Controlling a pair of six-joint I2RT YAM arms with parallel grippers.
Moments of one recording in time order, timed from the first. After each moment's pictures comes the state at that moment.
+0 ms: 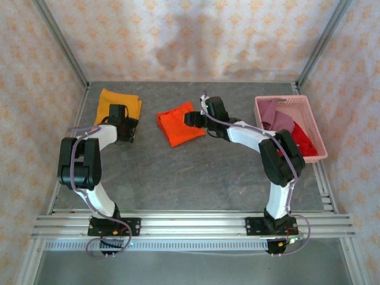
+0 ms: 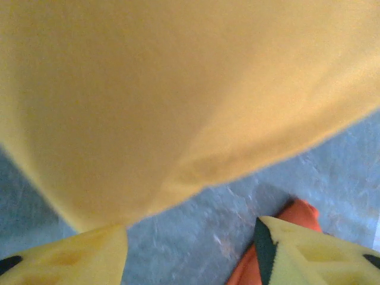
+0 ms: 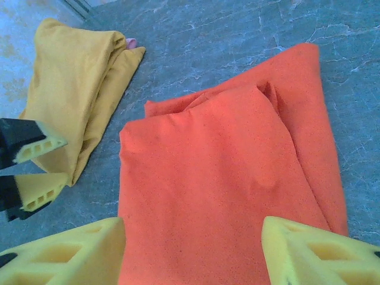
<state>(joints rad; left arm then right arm) 0.03 1.71 1.01 -0.25 0.08 -1.27 0.54 1.87 1.23 0.07 -0.26 0.47</state>
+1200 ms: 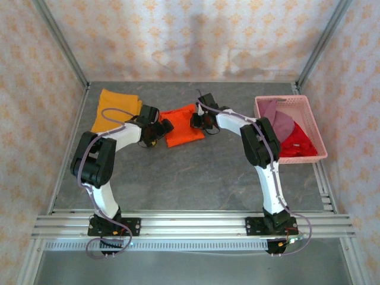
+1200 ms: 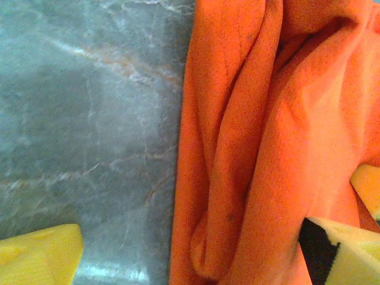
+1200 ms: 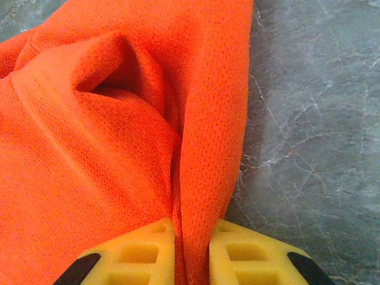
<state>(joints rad) -0.25 1.84 1.11 -0.28 0.14 -0.90 0.49 2.24 1.65 -0.35 -0.25 0.48</state>
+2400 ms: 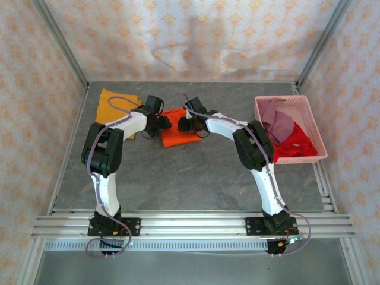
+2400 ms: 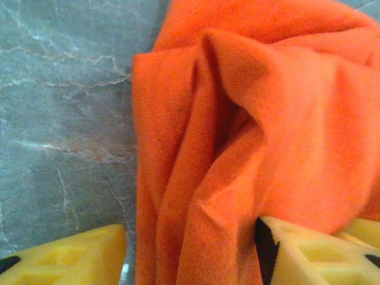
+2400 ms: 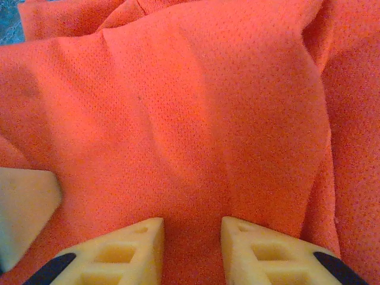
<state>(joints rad) -0.24 2.00 1.36 -0.48 0.08 -0.78 0.60 2.26 1.68 -0.33 -0.19 0.46</state>
